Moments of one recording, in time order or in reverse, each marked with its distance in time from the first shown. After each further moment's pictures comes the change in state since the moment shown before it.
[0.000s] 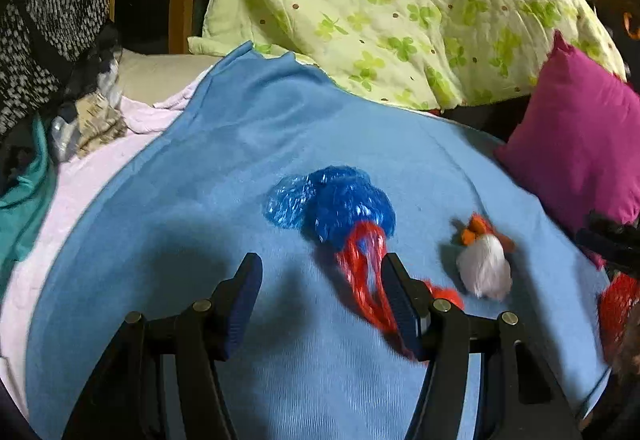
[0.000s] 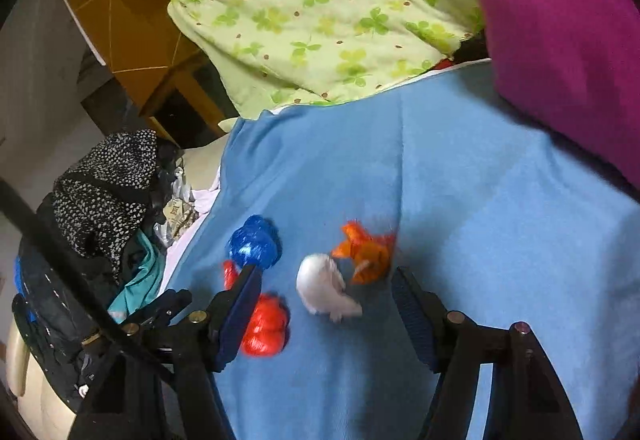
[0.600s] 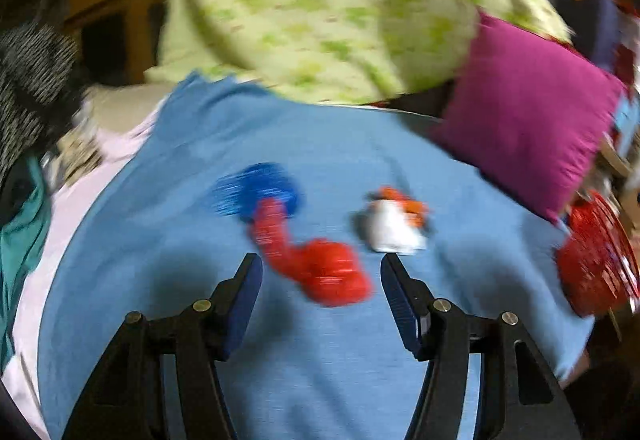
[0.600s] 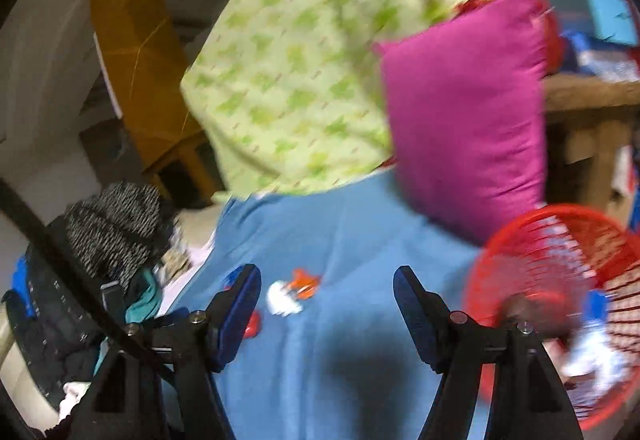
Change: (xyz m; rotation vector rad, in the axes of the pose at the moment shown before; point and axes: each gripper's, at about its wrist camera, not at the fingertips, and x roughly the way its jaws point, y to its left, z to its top) left arm -0.074 -0.053 -0.030 0.121 -0.010 -0.048; right arm -0.242 -0.007 -0.039 -0.049 -0.270 -0.094
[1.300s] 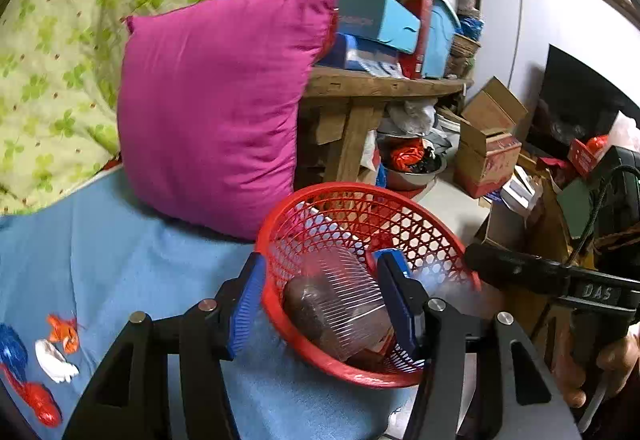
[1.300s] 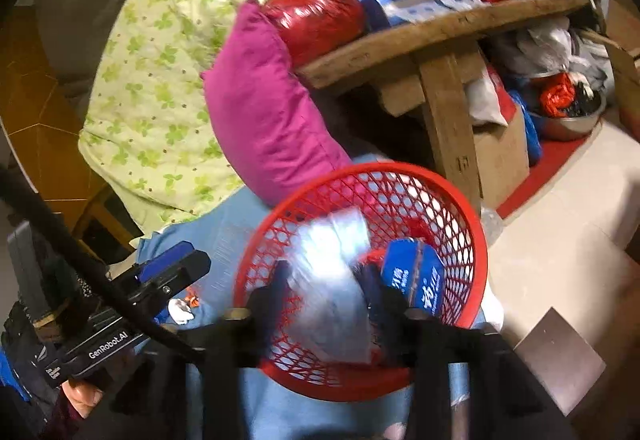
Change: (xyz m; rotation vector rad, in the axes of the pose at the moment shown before) left arm -0.013 -0.395 0.022 0.460 0.025 -0.569; right arm -0.107 -0.177 -0.021 0.322 -0.035 -0.305
